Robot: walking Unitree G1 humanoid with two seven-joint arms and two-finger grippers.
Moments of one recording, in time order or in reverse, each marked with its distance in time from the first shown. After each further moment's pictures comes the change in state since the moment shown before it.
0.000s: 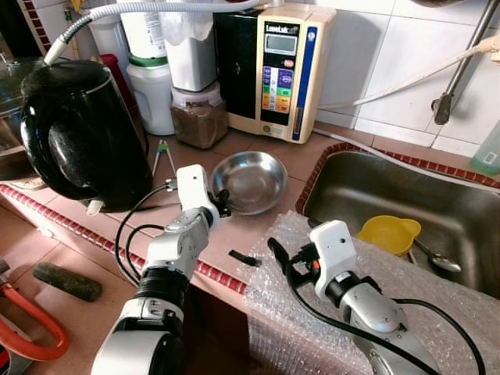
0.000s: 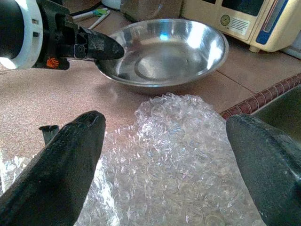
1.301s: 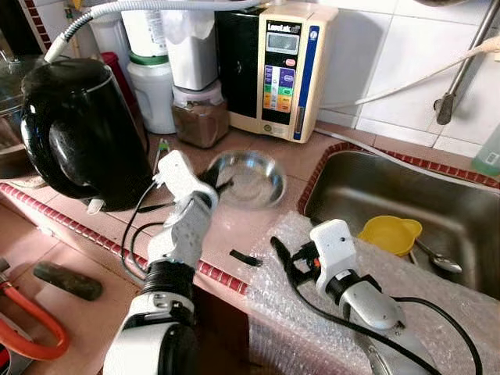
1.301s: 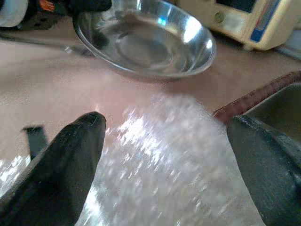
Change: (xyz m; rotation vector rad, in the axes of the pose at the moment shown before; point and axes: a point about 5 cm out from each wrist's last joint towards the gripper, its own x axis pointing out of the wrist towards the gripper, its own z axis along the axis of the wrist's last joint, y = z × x) left arm -0.003 -0.012 0.032 -0.365 -0.205 -0.042; right arm 0.005 -0.006 -0.001 -0.005 -0.009 -0.051
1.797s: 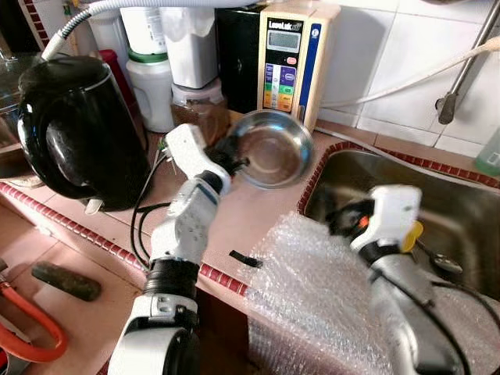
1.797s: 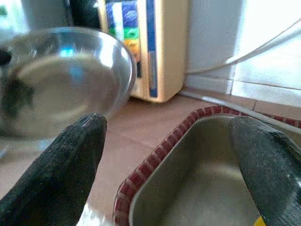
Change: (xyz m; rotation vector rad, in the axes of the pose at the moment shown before) left arm -0.012 -0.042 0.012 0.088 -0.086 -0.318; right arm -0.001 -0.057 0.036 0.201 -0.237 -0.329
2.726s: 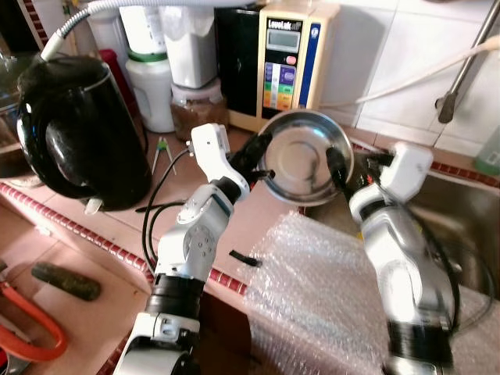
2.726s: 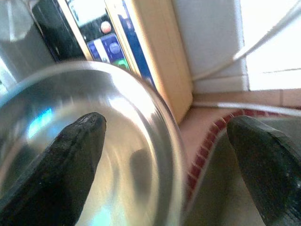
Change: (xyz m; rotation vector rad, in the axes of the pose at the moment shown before) left arm -0.011 -0.030 -0.010 0.052 0.025 -0.228; right arm 0.060 0.000 0.026 0.272 0.003 -0.005
